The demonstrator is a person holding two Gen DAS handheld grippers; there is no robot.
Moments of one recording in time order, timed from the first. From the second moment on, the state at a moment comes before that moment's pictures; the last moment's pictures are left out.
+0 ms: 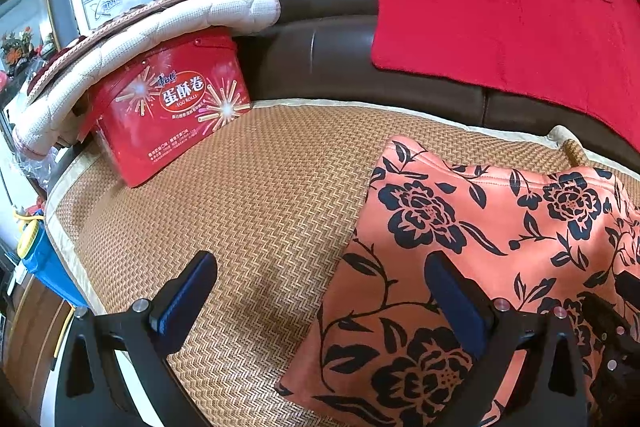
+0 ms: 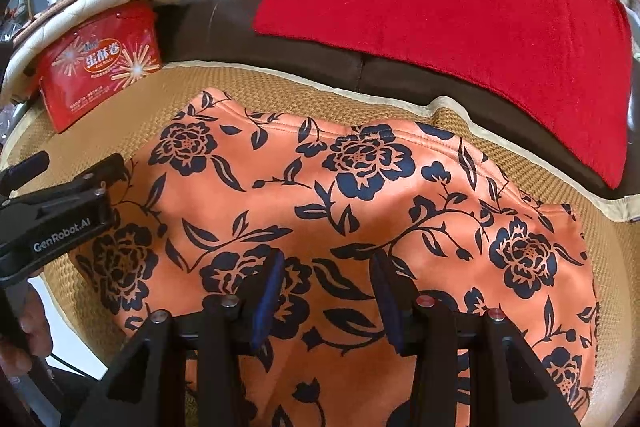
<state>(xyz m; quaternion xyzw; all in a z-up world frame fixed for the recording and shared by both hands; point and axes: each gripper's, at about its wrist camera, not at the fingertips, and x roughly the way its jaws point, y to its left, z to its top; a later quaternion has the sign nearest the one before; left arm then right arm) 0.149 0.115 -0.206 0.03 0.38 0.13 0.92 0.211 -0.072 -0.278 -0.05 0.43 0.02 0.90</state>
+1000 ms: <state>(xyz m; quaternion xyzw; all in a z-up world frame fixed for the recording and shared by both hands) 0.073 0.144 -0.236 -0.16 0.45 0.03 0.88 0.214 -0.092 -0.298 0.03 0.46 0.02 0.89</state>
